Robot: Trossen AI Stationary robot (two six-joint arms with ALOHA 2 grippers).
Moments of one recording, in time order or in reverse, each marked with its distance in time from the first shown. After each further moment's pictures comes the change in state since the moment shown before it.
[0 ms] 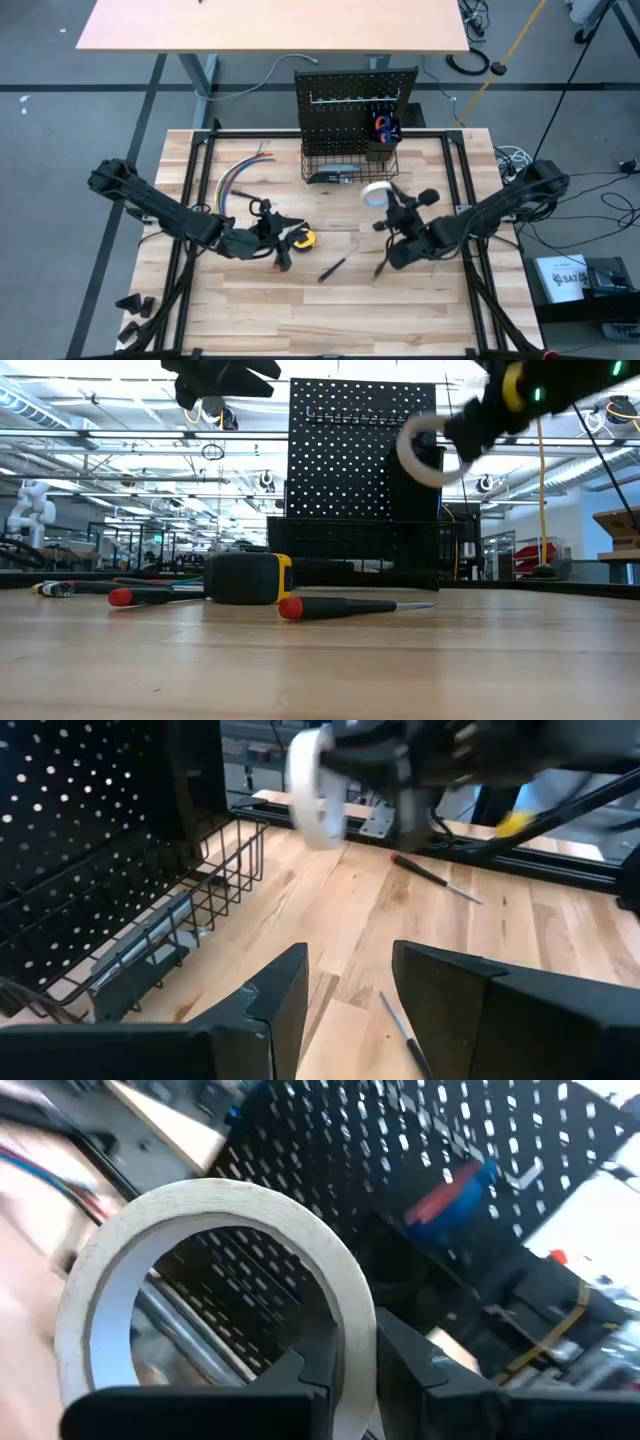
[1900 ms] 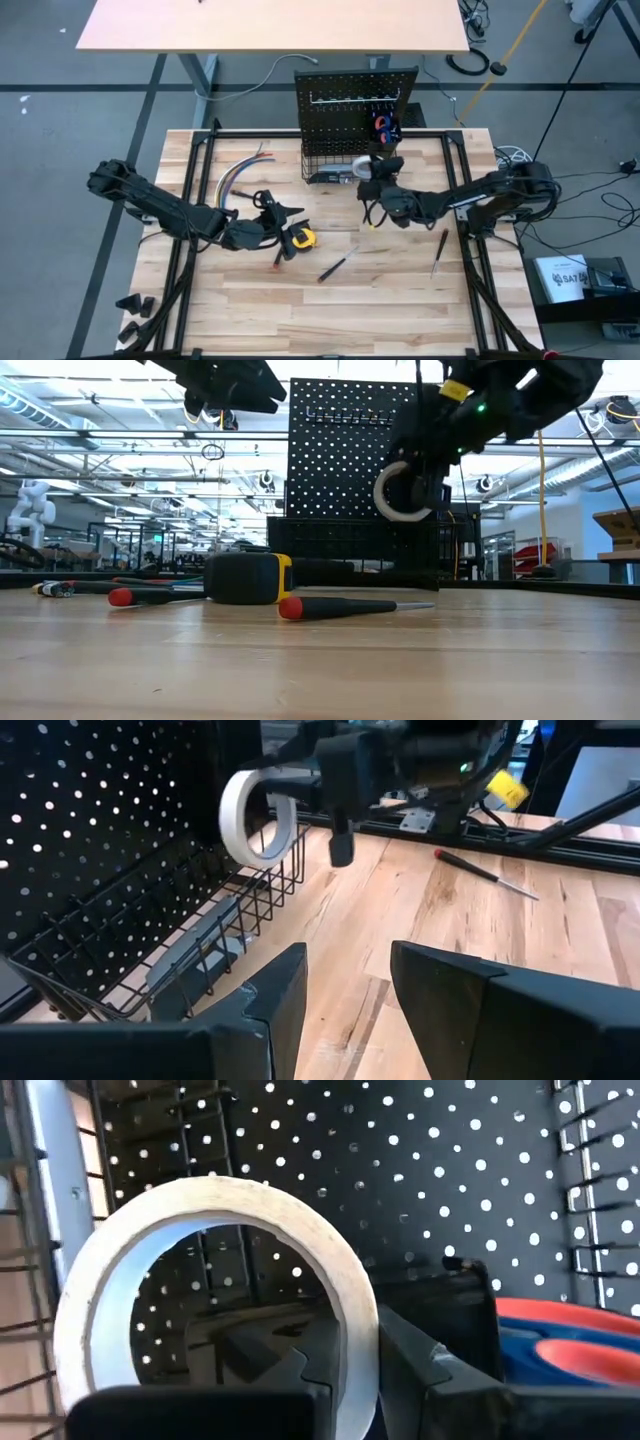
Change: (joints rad) left arm 0.075 0.000 -0.001 -0.016 -0.006 0.079; right arm -0.405 0.098 -0.112 0.936 -0.345 -1.479
